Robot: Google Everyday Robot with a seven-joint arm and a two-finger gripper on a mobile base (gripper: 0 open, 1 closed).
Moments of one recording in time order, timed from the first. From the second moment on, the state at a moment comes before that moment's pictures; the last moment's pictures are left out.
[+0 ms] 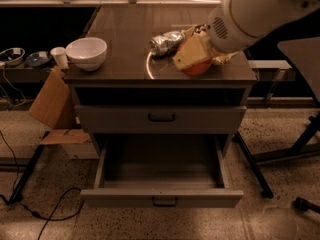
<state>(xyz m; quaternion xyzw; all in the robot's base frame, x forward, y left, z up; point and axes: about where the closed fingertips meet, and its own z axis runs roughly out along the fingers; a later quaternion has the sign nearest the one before) 0.546 -0.093 0.969 -0.26 0.91 0.11 0.31</state>
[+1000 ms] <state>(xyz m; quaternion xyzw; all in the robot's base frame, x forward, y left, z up) 0.617 0.023 0.949 -0.25 0.91 0.11 0.30</state>
